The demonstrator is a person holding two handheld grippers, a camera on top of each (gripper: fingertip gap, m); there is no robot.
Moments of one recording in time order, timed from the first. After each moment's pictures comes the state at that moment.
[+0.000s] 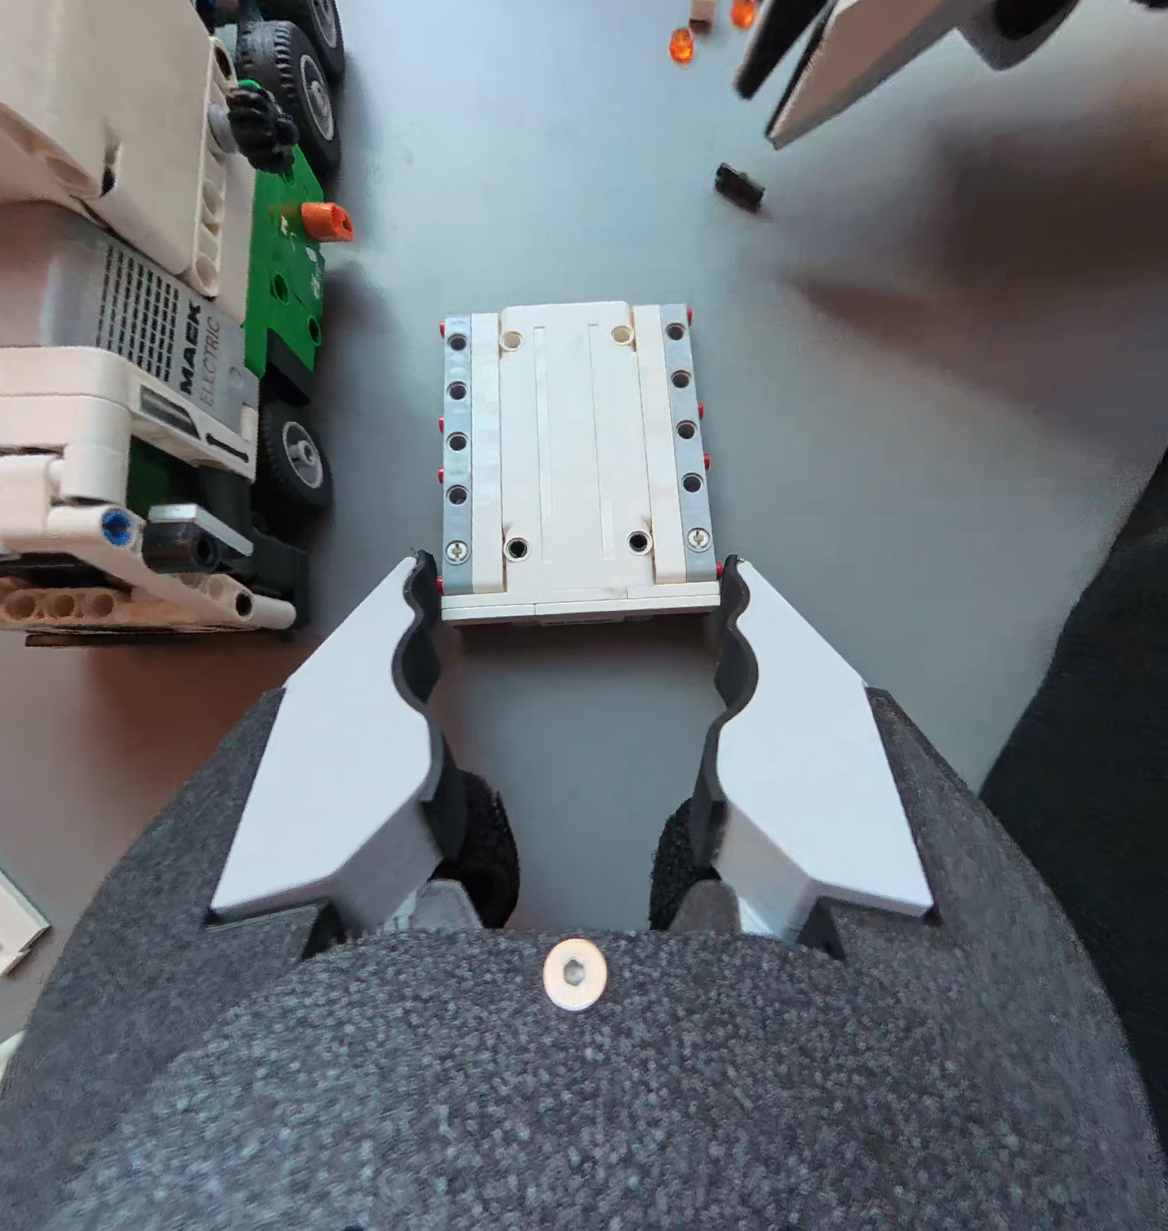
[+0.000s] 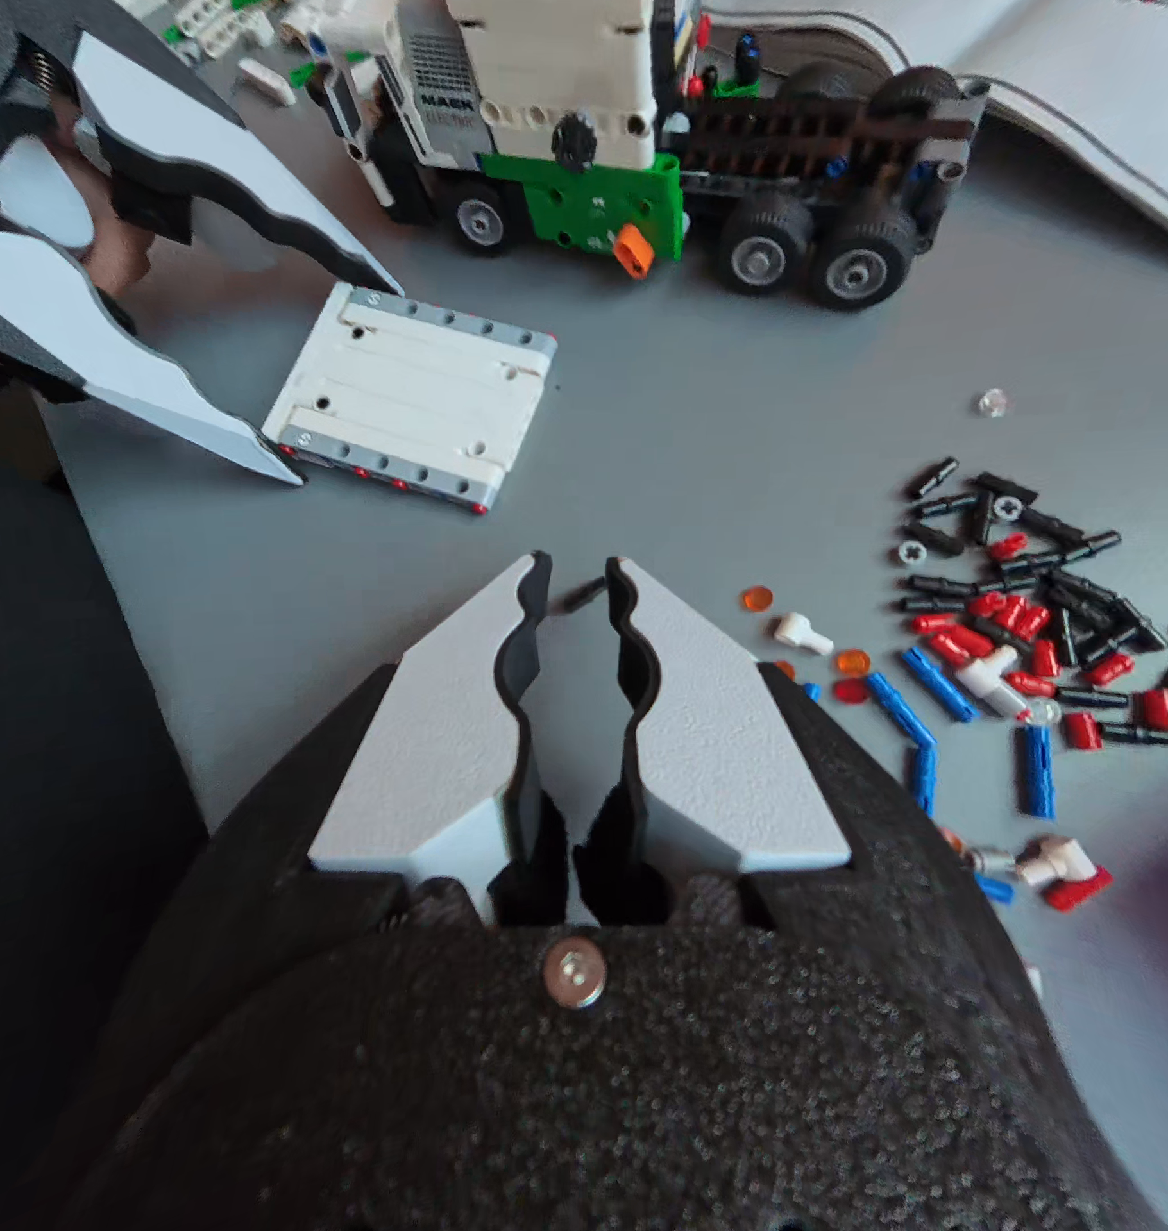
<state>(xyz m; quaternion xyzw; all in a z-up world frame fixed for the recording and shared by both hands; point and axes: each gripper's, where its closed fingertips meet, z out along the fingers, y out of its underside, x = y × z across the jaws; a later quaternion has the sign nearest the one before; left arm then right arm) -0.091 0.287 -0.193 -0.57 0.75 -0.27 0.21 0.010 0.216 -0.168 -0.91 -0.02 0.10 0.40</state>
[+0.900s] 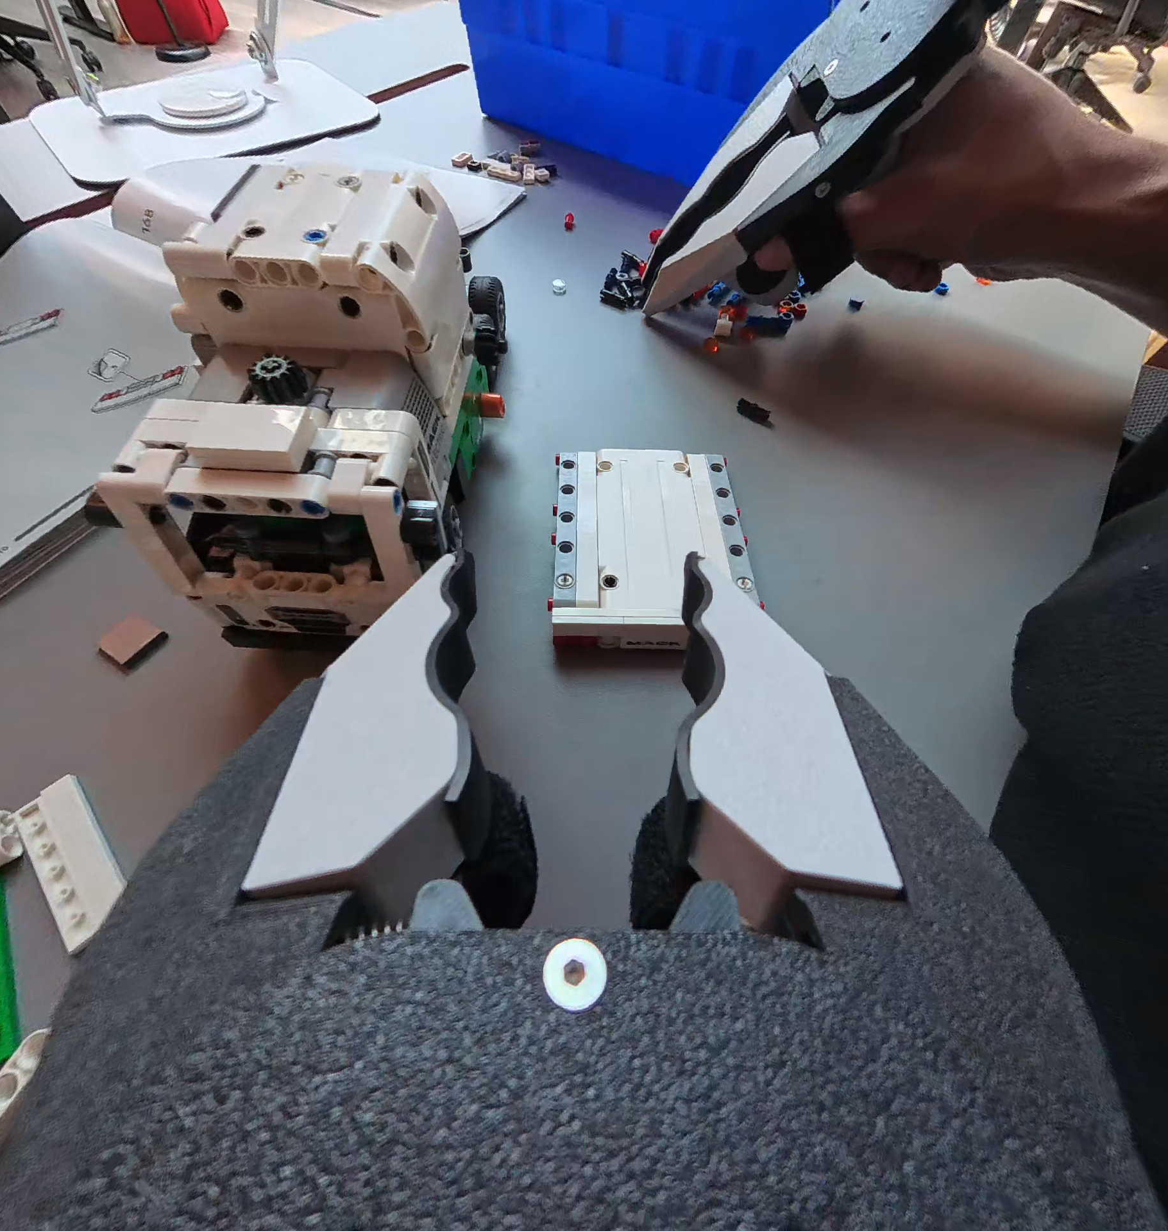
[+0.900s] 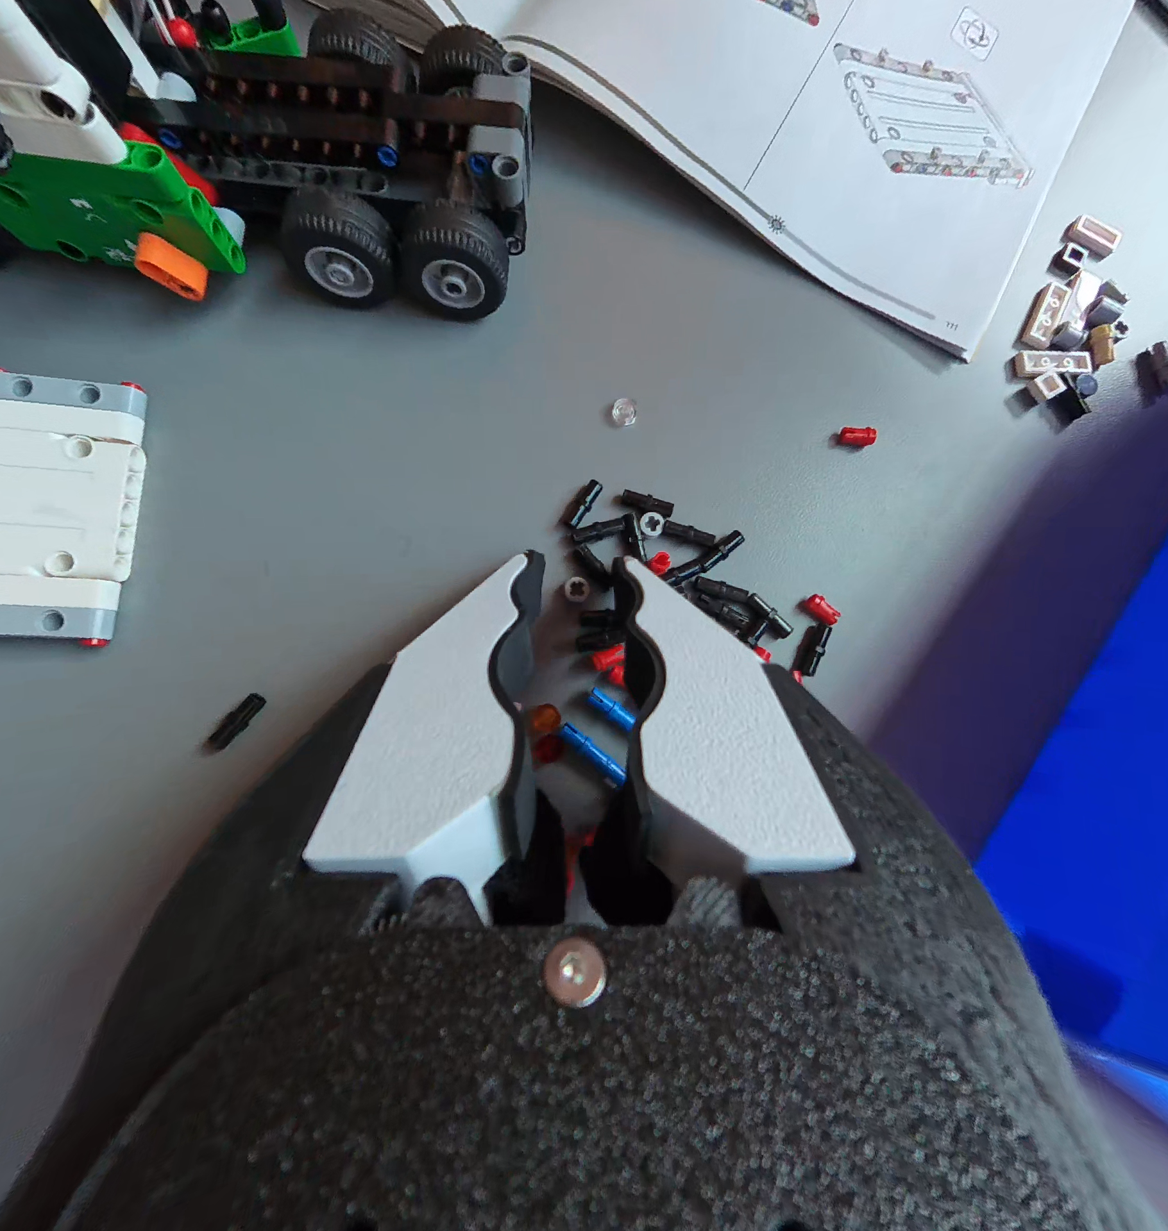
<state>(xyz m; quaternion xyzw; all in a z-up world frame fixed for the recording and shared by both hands) -0.087 0.314 -0.147 -0.54 0.66 -0.42 0.32 0.112 0.238 -0.188 -0.93 0.08 -0.07 0.35</state>
